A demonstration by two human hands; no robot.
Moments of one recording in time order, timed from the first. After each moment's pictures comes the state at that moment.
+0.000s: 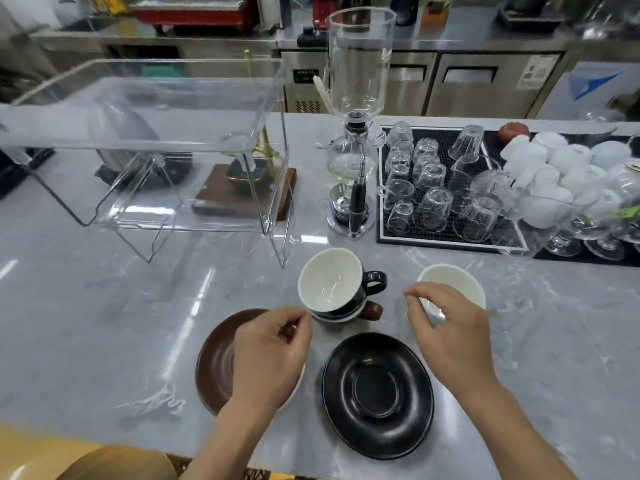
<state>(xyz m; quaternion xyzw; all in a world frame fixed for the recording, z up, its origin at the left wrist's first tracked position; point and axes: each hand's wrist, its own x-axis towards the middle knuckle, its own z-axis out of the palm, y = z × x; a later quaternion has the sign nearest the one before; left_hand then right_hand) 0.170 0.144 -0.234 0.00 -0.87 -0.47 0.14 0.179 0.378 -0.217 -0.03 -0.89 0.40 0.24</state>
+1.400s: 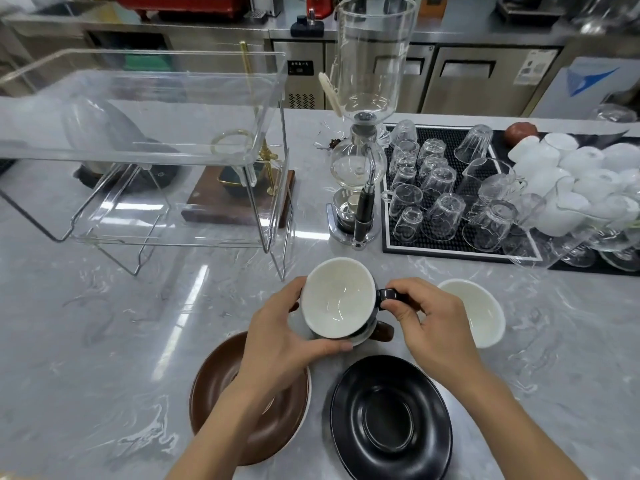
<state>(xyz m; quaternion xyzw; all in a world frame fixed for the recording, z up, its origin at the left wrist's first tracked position) 0.109 0.139 -0.231 -0.11 -0.86 -0.50 0.01 0.130 0.361 -0.213 0.05 -0.88 0.44 0.16</state>
